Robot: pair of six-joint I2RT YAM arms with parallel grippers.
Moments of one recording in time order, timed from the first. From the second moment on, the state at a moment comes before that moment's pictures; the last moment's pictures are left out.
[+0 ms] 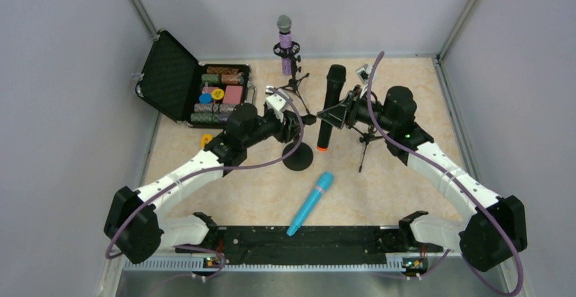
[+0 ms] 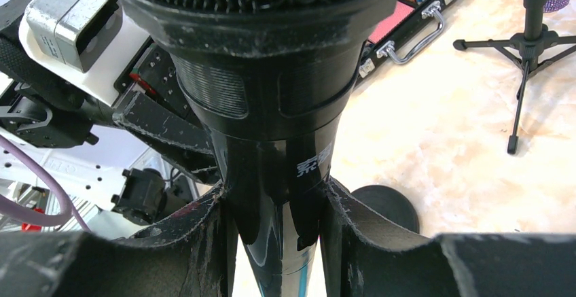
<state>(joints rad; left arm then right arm) -0.65 1.21 0.83 0.20 0.26 0.01 0.42 1.15 0.86 0.22 -0.66 0.49</state>
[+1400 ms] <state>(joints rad) -0.65 1.04 0.81 0.18 0.23 0.05 0.51 1.26 0.96 0.17 -0.41 0.38</state>
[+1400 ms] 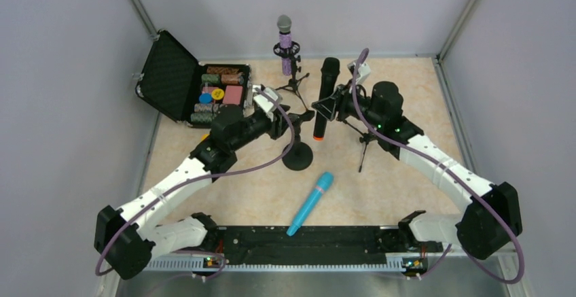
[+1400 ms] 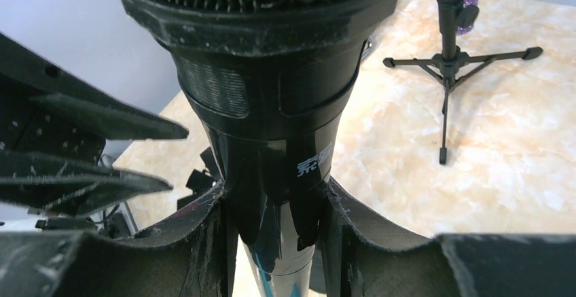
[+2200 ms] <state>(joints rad) -0.66 1.26 0.83 0.32 0.34 0.14 0.51 1.15 0.87 0.13 -0.28 0.34</state>
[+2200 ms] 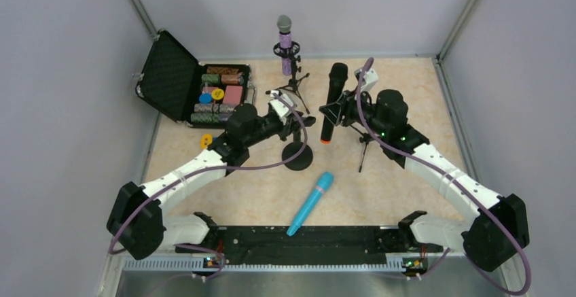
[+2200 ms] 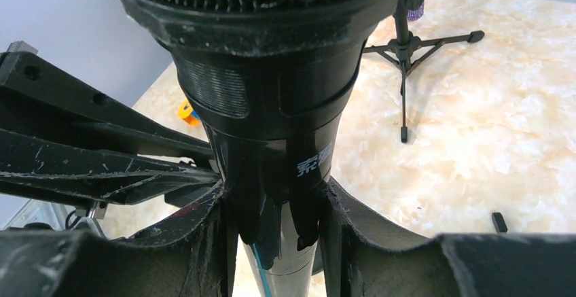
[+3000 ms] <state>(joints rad) -0.64 1.05 0.72 0.34 0.22 0.11 0.51 1.24 0.90 0.24 -0.17 0.28</state>
